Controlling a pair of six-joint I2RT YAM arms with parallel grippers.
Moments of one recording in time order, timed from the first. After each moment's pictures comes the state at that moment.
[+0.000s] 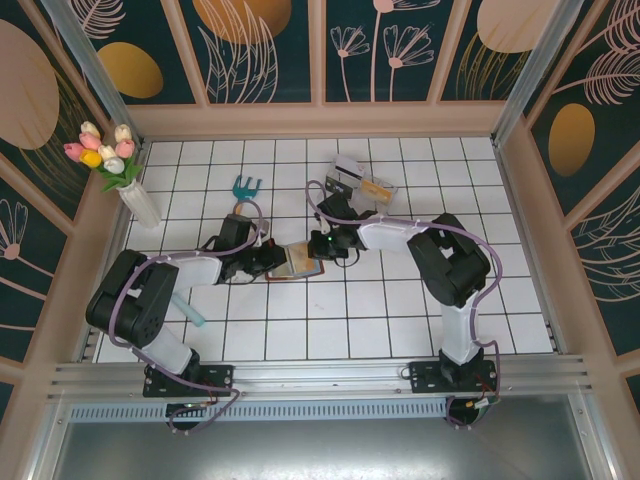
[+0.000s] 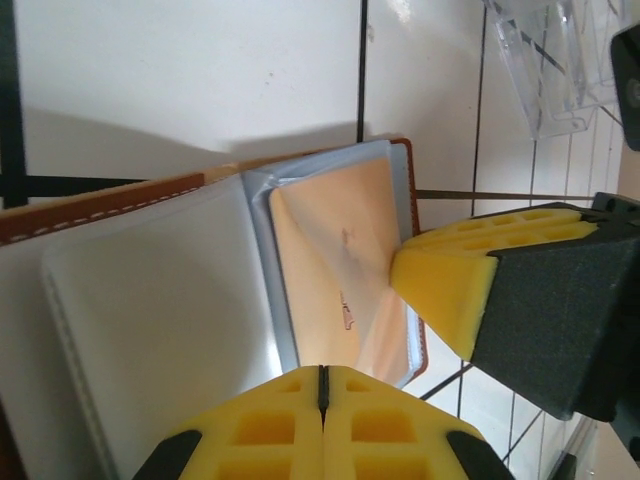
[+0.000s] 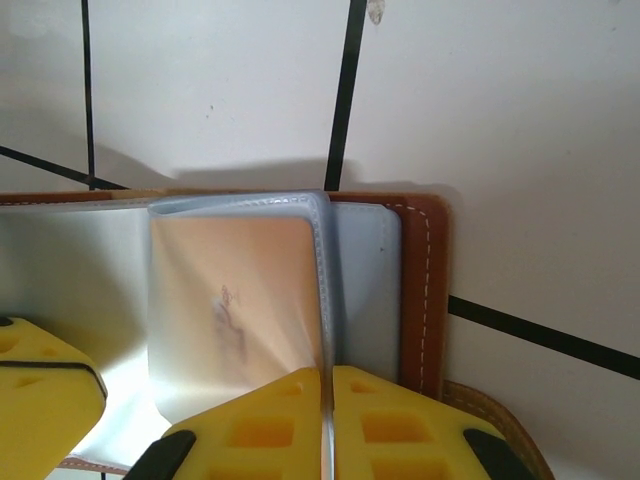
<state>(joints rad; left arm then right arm) -0.39 1.61 0.62 0.16 0.54 -0.79 0.71 1.97 1.20 -0.29 -0.34 0.63</state>
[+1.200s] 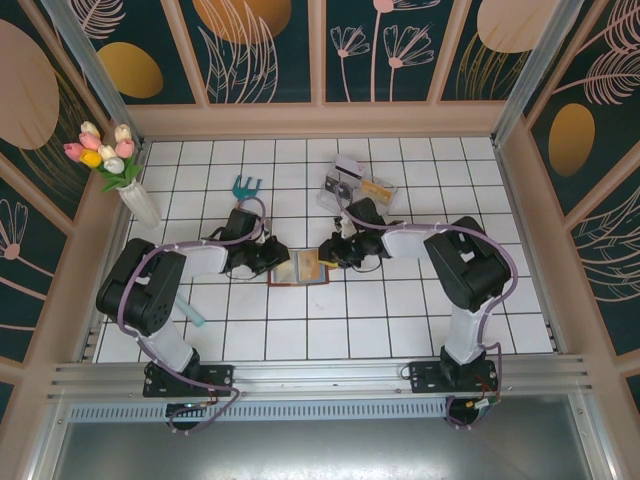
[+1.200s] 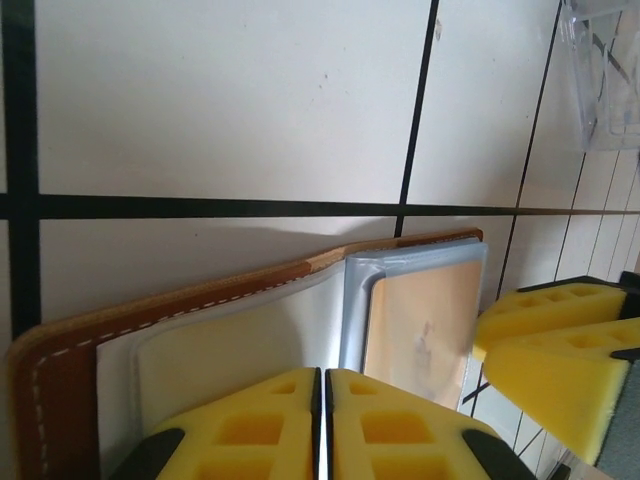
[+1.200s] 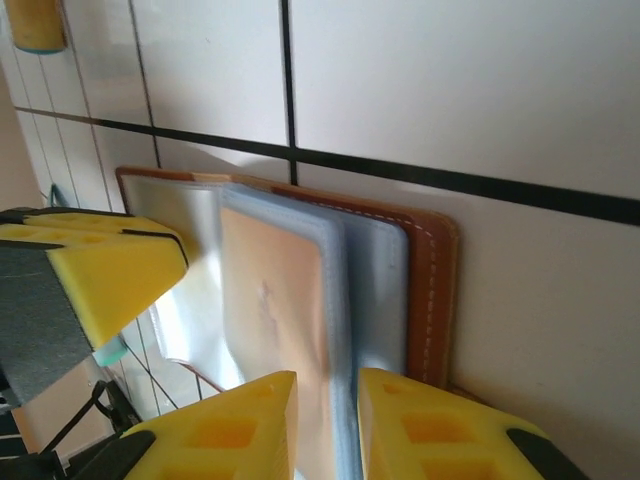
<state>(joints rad) -0.39 1.69 0.73 0.01 0.53 -0.82 0.59 1.85 0.98 -0.09 -0.61 0.76</state>
